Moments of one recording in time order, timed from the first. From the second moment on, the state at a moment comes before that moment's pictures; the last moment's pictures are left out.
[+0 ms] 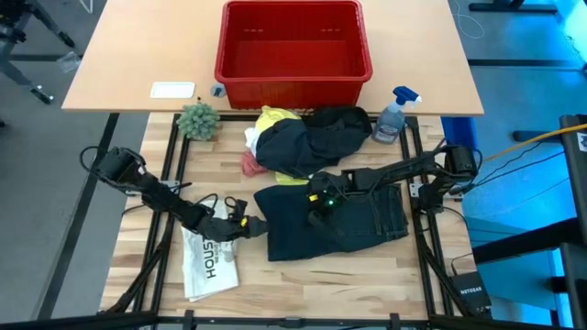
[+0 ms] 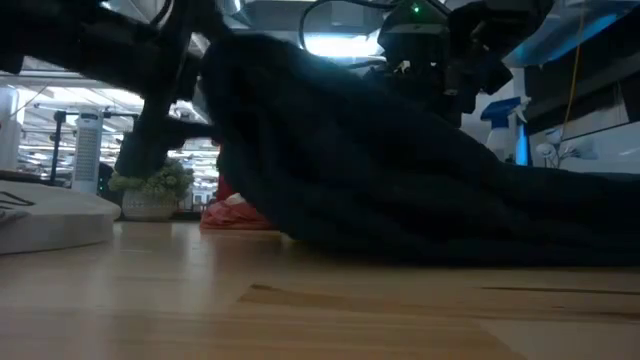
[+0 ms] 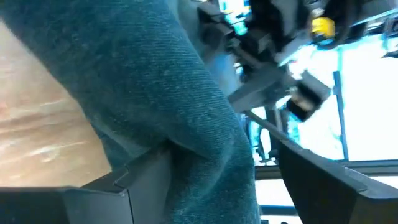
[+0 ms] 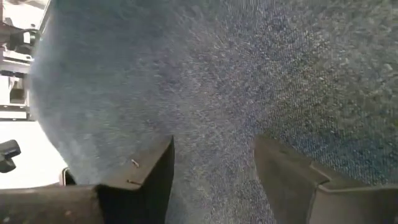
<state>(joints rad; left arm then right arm) -0.48 1.60 0.50 0.77 -0.67 -1.53 0.01 1.69 0.89 -0.02 -0.43 0.71</state>
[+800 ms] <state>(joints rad) -0.41 1.71 0.52 0.78 -0.54 -1.52 0.01 1.66 0.90 0.00 -0.42 0.76</state>
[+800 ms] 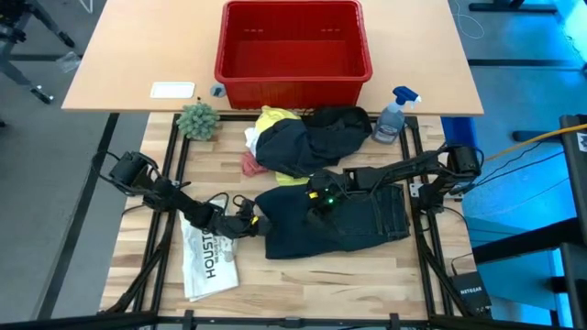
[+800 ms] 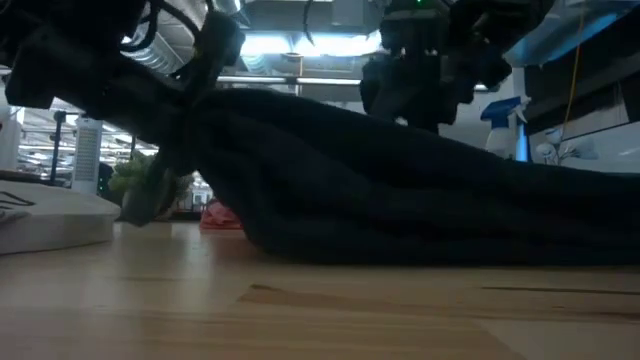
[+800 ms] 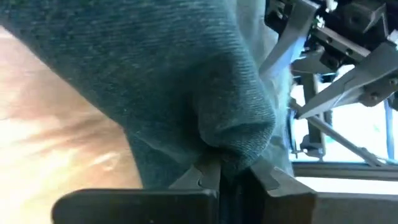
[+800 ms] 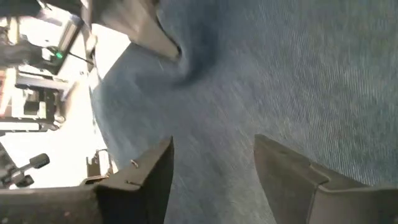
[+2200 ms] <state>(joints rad) -0.68 1.03 0.61 0.26 -0.72 -1.11 0.24 1.64 0.84 -0.06 -0.10 1.07</state>
